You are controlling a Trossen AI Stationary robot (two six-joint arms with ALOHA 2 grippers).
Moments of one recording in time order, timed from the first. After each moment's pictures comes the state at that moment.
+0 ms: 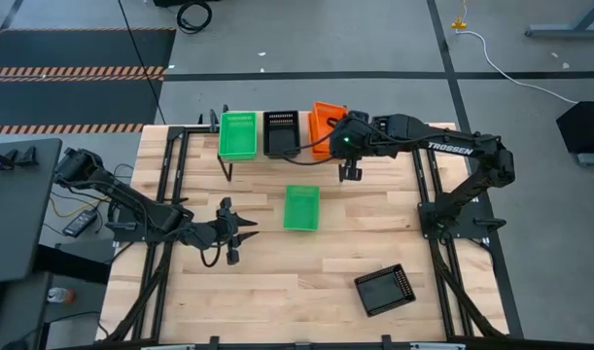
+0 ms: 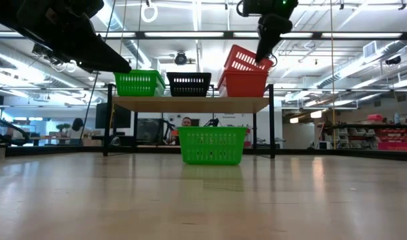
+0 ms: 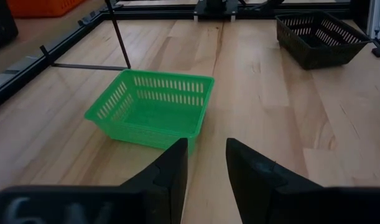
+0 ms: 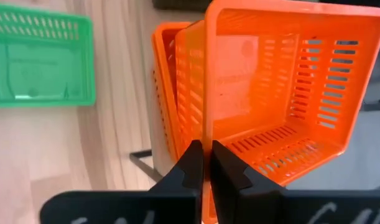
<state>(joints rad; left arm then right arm) -0.47 1.11 0.44 0.19 -0.64 -0.26 -0.23 1.50 1.53 -1.06 0.37 -0.26</state>
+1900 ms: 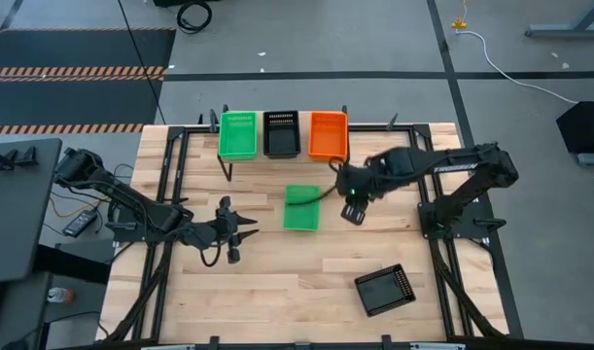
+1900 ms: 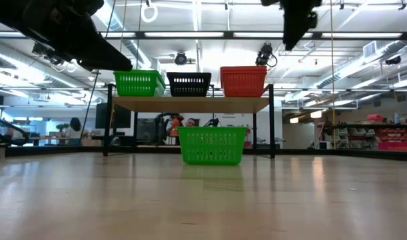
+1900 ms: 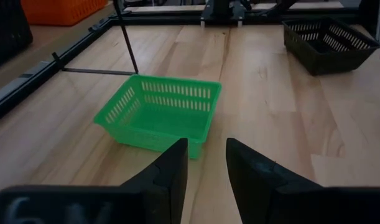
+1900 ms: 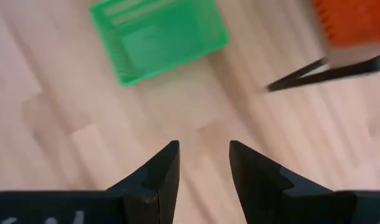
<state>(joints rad) -0.47 1.11 0.44 0.20 -0.68 -0.25 0.08 1.51 1.53 -1.30 0.20 0.54</state>
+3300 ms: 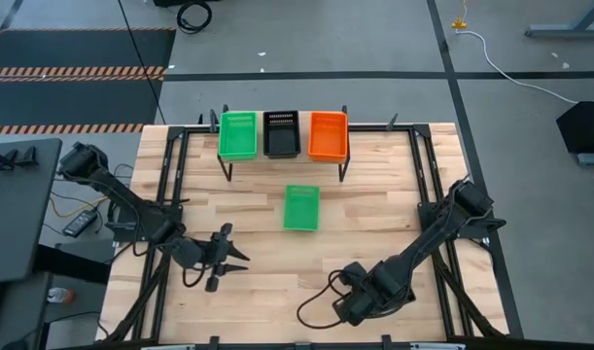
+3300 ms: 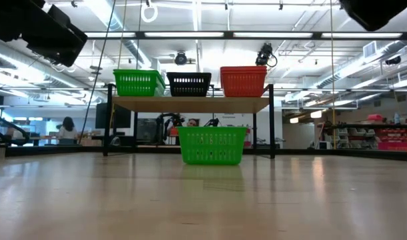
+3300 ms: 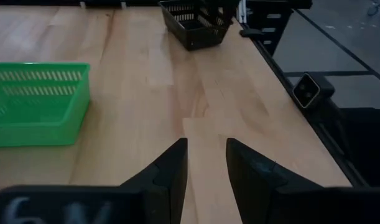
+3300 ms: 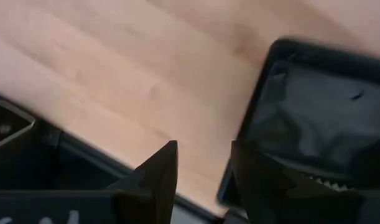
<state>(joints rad) -0.68 1.11 0.44 0.21 -0.45 -0.31 0.69 1.88 1.40 -0.87 -0.04 1.77</state>
